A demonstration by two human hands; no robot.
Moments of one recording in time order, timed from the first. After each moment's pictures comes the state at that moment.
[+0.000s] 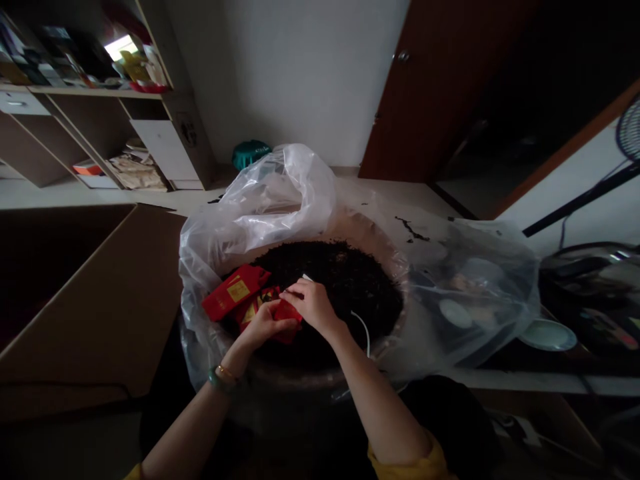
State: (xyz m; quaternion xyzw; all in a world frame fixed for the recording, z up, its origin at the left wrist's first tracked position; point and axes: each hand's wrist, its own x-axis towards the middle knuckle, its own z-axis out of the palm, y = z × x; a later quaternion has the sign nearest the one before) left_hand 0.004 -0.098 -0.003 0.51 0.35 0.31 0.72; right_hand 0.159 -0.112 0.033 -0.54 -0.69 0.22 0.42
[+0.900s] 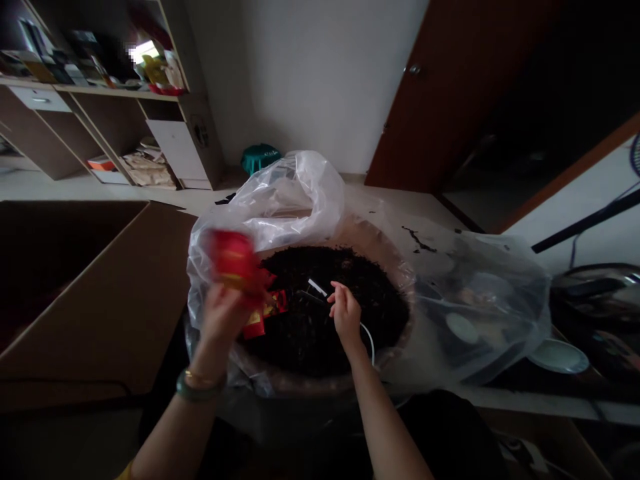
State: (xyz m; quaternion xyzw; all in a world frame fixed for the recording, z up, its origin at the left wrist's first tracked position) left_hand -0.030 -0.099 0.085 0.50 0.27 0.56 0.60; right_hand 0.189 -0.125 -0.009 -0.67 -0.40 0.26 0.57
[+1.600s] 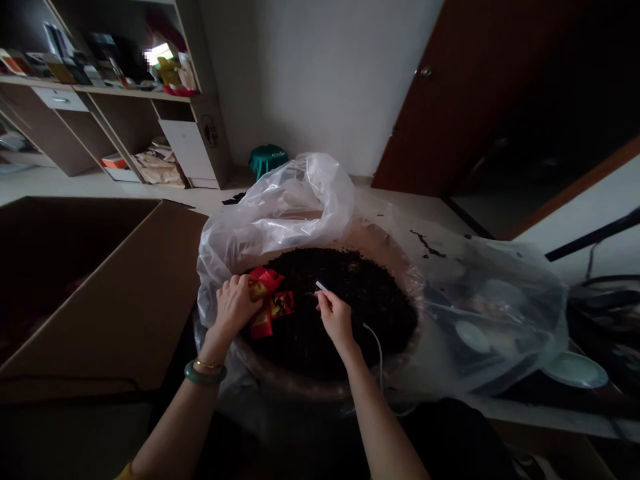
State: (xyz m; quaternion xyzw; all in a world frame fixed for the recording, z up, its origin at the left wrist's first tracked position) left_hand -0.055 -0.070 0.036 0.74 0.65 0.16 0.06; right_hand 0.162 -0.117 -0.010 -0.66 -0.52 0.25 0.48
